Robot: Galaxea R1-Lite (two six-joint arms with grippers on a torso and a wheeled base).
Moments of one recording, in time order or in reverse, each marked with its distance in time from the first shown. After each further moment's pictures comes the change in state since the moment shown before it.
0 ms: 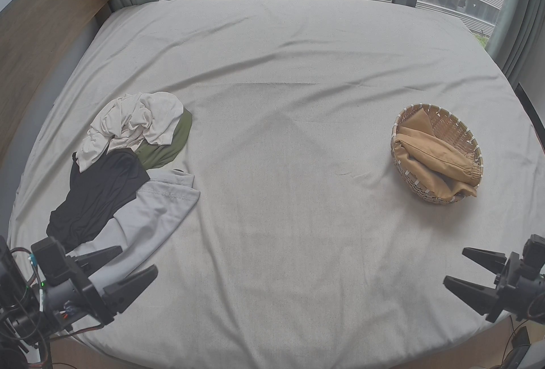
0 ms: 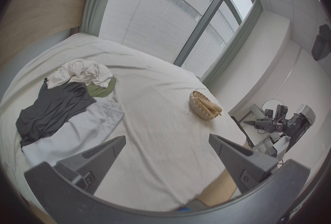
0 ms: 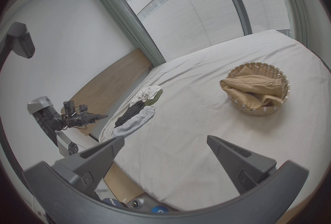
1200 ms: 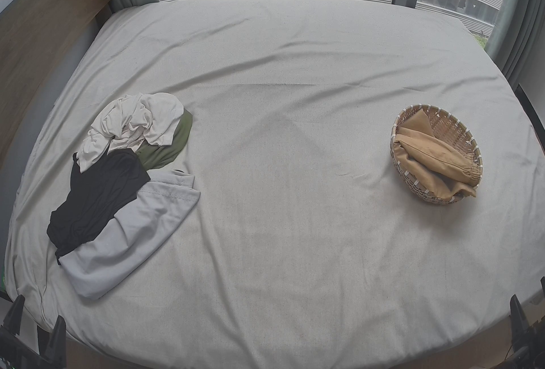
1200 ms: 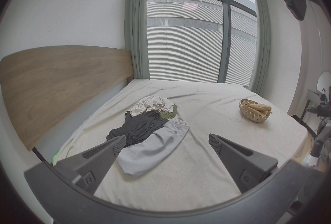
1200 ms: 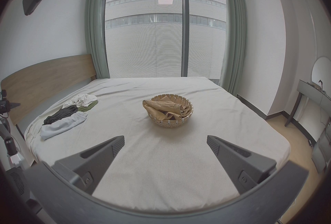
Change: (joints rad) left arm 0.328 -1.099 0.000 0.863 0.259 0.246; right arm -0.447 -0.928 0.004 0.767 -0.237 -0.266
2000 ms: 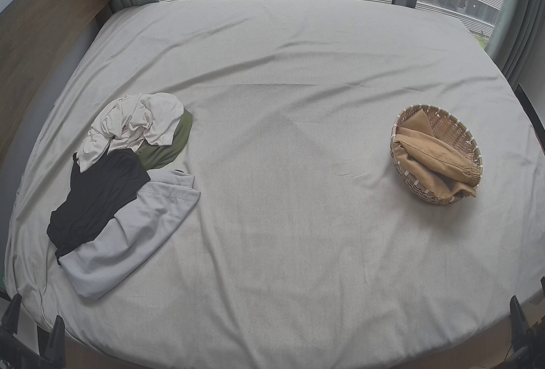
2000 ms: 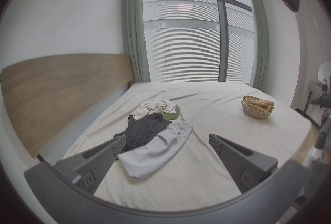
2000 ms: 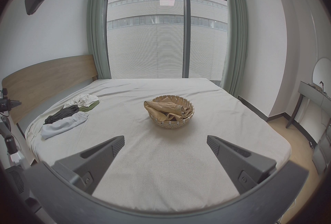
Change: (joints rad) left arm -0.003 -0.011 0.000 0.010 0.017 0.007; right arm 0.001 -0.008 0.000 0.001 0.011 -0.007
